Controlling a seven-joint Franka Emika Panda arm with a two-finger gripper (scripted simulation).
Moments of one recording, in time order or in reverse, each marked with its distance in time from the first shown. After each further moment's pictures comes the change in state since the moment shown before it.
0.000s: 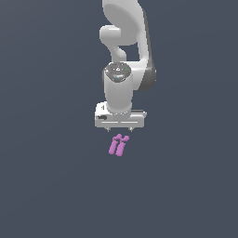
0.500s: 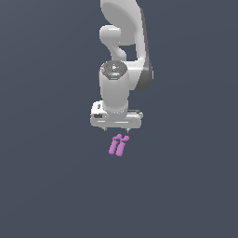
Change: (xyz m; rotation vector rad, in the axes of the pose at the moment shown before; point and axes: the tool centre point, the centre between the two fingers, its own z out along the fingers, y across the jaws) arm 0.004 0.015 -0.006 -0.016 0.020 0.042
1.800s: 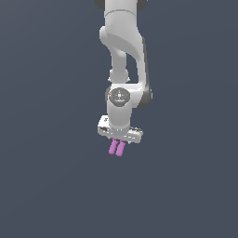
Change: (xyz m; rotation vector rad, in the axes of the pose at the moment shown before) arm 0.003 -0.014 0.087 -0.004 -0.008 0.192
